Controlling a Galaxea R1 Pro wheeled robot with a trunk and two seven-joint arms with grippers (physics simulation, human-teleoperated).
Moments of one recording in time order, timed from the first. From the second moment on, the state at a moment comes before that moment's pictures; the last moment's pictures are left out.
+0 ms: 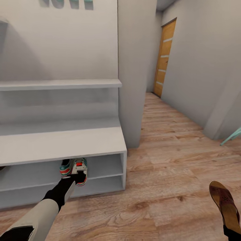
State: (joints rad) left arm -0.75 0.03 0.08 -0.45 -0.01 0.26 0.03; right arm -0.13 -0.31 -0.49 -0.77 -0.16 0.04 0.00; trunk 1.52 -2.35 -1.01
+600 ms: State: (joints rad) left arm -0.75 0.03 0.08 -0.45 -0.01 0.26 0.03; right arm -0.13 -0.31 -0.48 -0.77 -0.16 0.04 0.00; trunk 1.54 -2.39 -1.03
